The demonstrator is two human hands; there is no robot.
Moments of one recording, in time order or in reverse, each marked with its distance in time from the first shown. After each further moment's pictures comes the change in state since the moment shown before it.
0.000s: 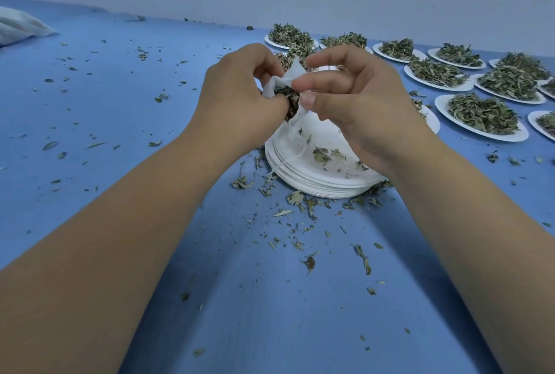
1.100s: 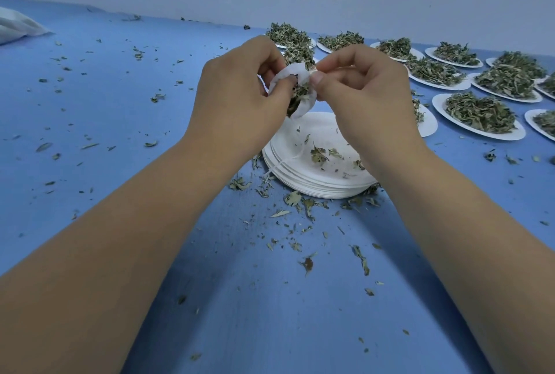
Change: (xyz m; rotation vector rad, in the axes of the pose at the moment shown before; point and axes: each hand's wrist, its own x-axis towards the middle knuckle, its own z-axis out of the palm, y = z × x) left_hand -0.003 0.005 0.003 0.072 0.111 0.160; right_hand -0.001 0.002 0.008 -0.337 0.311 -0.092
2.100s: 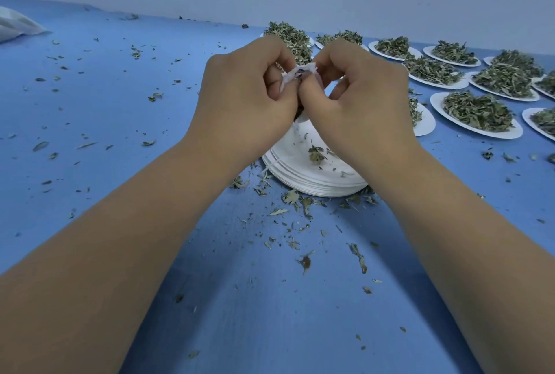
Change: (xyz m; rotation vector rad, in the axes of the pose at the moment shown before) left_hand -0.005 0.005 0.004 -0.100 -0.002 0.040; right_hand -0.005 0.000 0.005 -0.459 0.091 -0.303
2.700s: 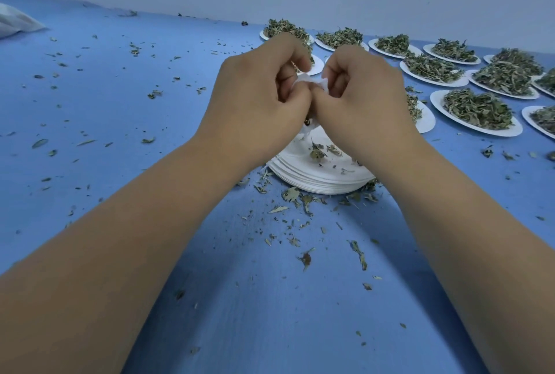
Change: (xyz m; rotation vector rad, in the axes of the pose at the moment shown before) left_hand -0.004 0.008 0.004 -0.022 -0.046 0.040; right_hand 0.005 0.008 -0.003 -0.080 -0.154 0.130
